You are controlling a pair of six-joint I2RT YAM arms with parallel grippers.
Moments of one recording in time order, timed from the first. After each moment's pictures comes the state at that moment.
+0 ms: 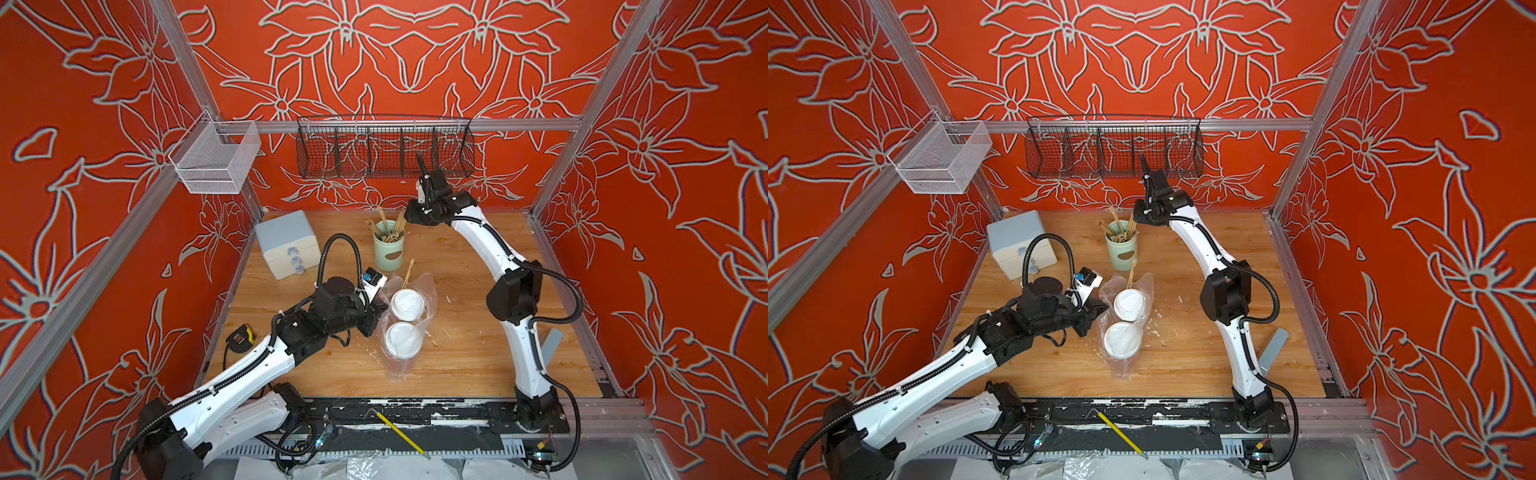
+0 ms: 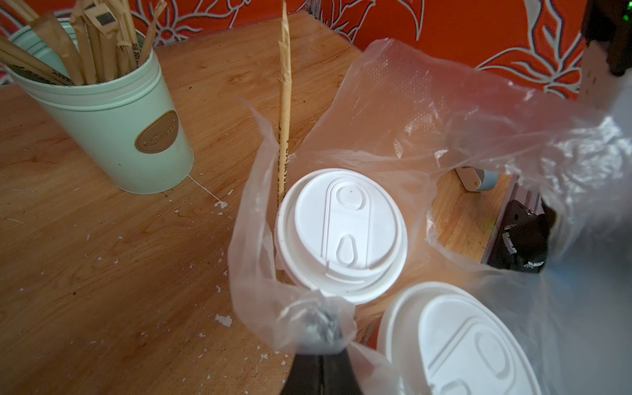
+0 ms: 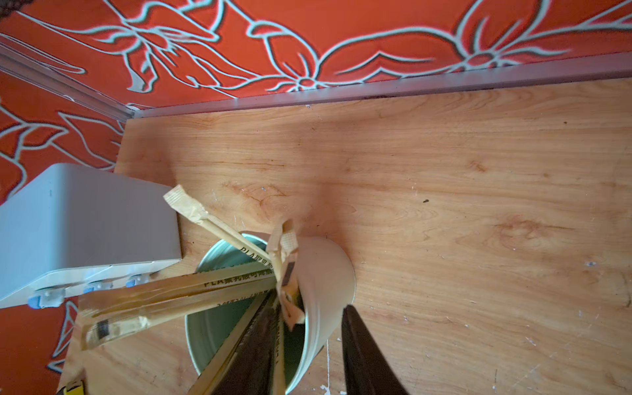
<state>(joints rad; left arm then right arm) -0.67 0.95 0.76 -0.33 0.22 -0.12 0.45 2.29 2.41 -0.89 -0.09 0.51</state>
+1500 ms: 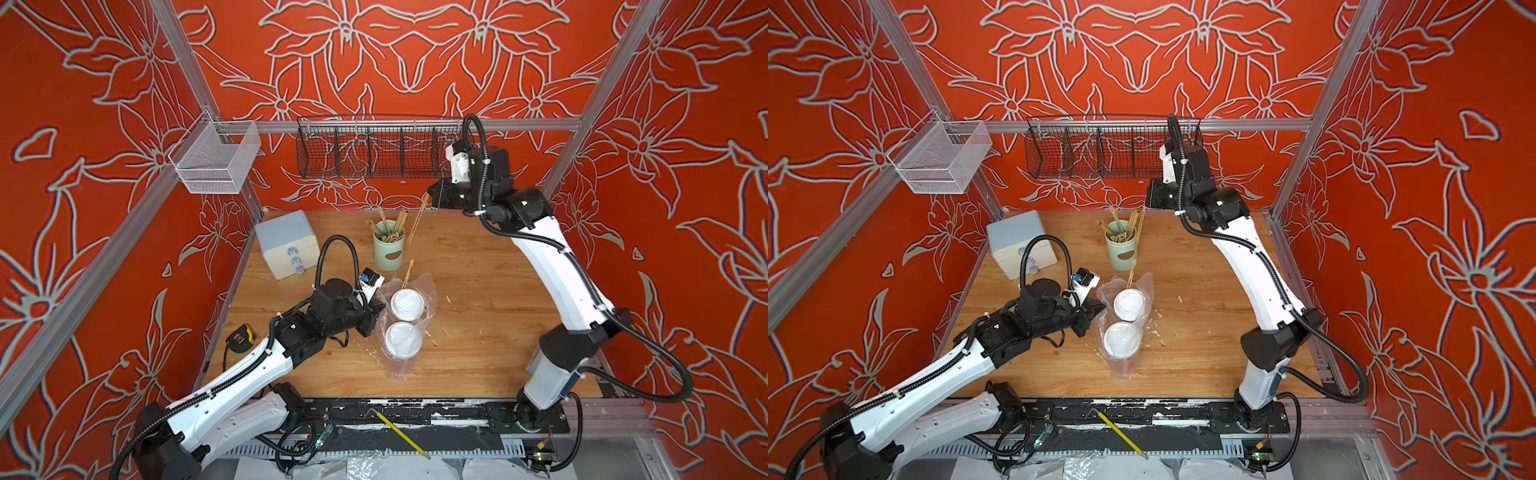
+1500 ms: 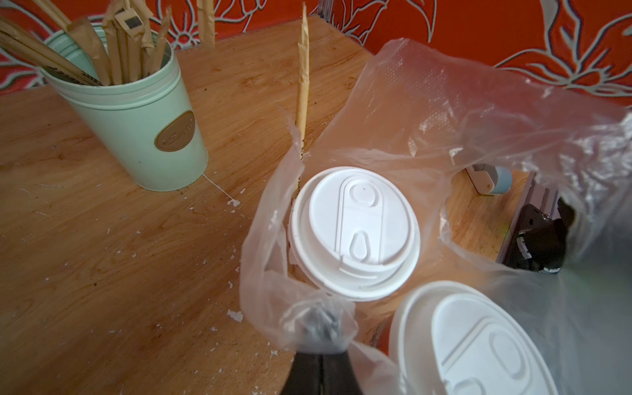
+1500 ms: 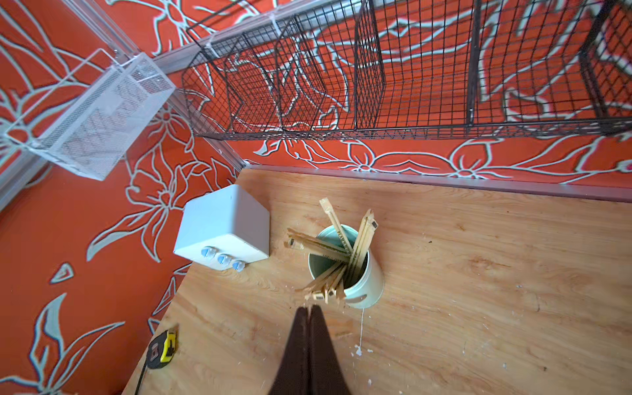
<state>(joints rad) -0.67 0.91 0.74 -0.33 0.17 -0.12 0.49 1.68 2.14 -0.87 -0.10 0.43</state>
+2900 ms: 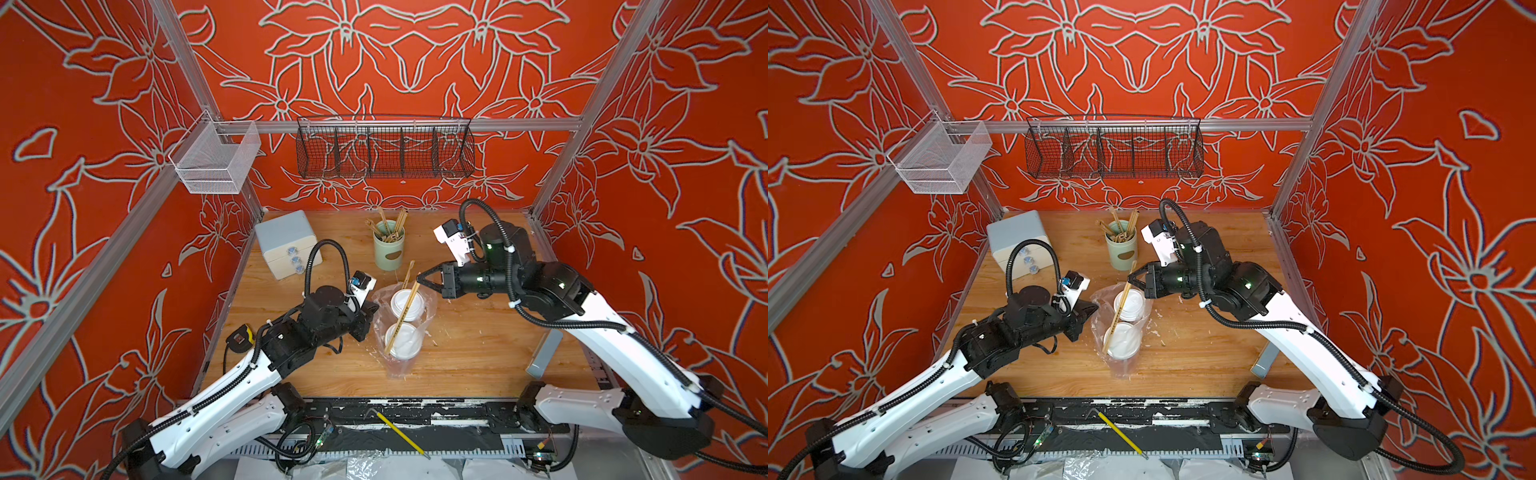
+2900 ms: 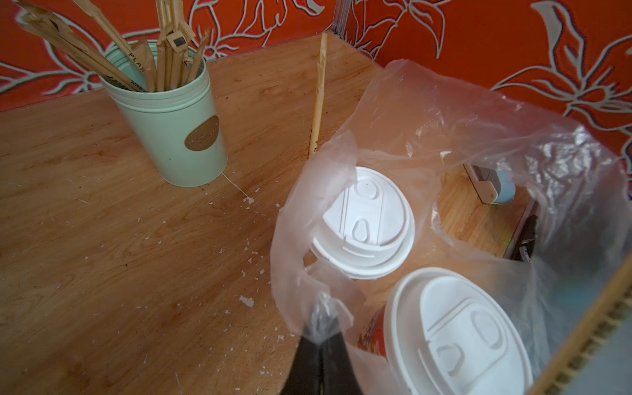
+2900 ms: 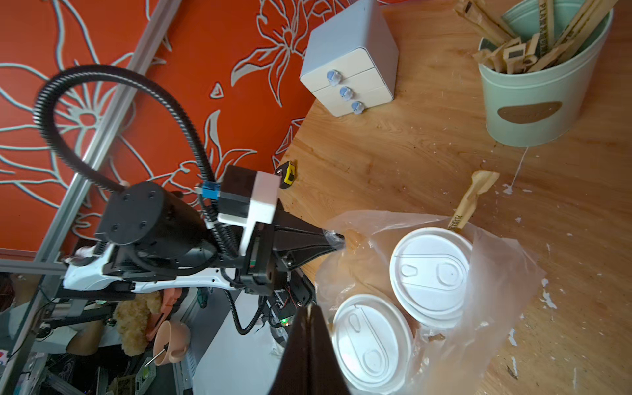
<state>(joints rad) -0.71 0.81 0.74 -0.40 0.09 -0.15 0.78 1.19 1.46 -0.78 -0.37 0.60</state>
